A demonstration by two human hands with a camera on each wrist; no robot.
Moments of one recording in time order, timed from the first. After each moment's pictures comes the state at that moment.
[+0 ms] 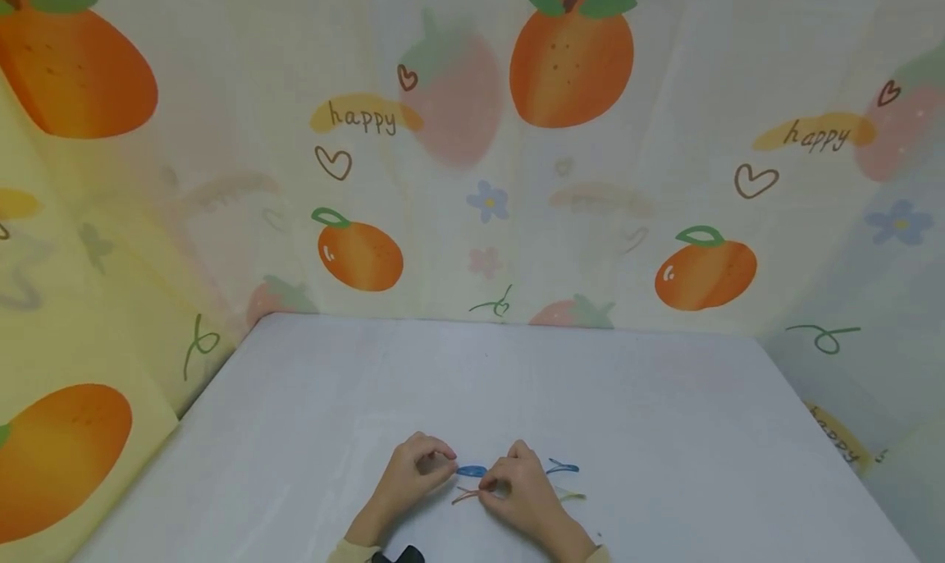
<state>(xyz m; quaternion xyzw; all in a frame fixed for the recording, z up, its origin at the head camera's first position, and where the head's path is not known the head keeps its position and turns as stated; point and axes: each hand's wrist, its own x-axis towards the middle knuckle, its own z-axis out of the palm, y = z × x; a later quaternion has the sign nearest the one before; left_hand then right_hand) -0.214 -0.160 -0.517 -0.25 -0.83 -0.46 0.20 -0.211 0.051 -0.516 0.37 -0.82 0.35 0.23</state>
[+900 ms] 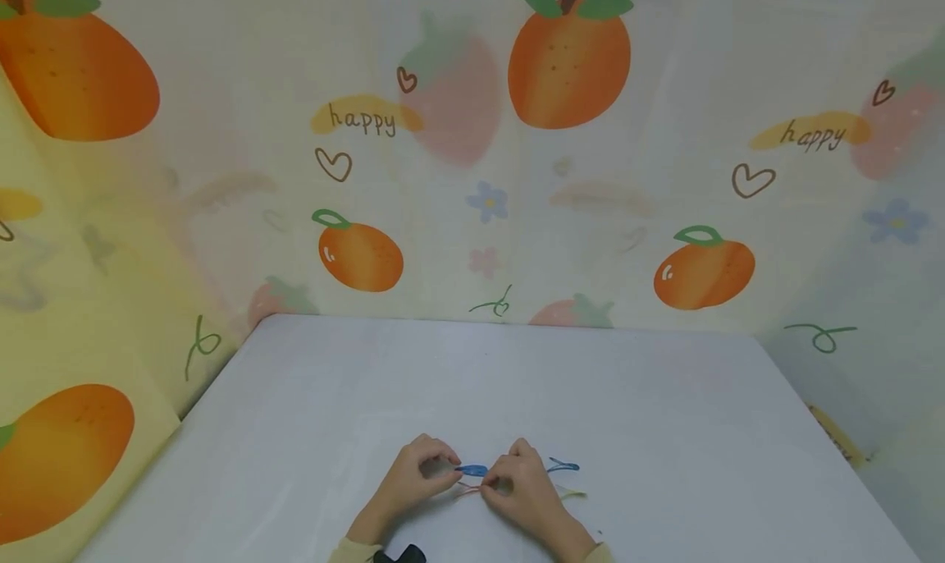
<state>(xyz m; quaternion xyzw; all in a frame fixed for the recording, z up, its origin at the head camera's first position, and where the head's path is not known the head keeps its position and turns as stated) -0.214 -0.160 -0.516 -0.30 -0.82 -0.46 0.17 -0.213 0.052 -0.520 0.36 -0.83 0.35 0.24</state>
